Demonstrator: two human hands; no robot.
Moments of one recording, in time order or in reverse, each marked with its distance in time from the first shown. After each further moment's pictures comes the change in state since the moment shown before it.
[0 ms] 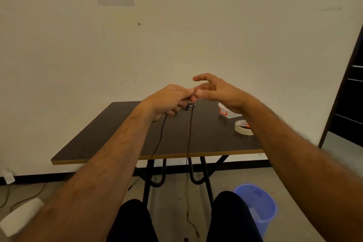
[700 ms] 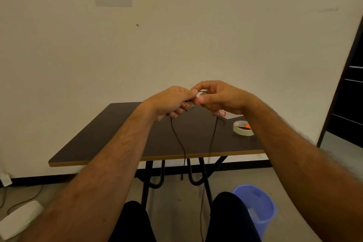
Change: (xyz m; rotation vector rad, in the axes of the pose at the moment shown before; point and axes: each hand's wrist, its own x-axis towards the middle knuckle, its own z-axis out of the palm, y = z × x) left_hand 0.005 0.003 0.006 -0.032 -0.090 -0.026; right_hand -0.010 -0.004 -0.008 0.131 -0.185 -0.027
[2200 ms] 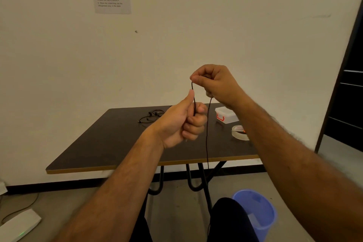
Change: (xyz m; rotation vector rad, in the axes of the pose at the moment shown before) left_hand -0.023 -0.007 0.040 -0.702 -0.274 0.038; right_hand 0.015 -0.026 0.012 -0.118 0.531 -0.288
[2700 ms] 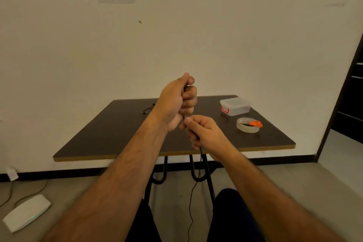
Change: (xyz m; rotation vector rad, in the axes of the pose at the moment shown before) left_hand 0.001 0.008 -0.005 0.029 0.309 0.341; right_hand -0.101 0.046 0.080 0.361 -0.152 0.299
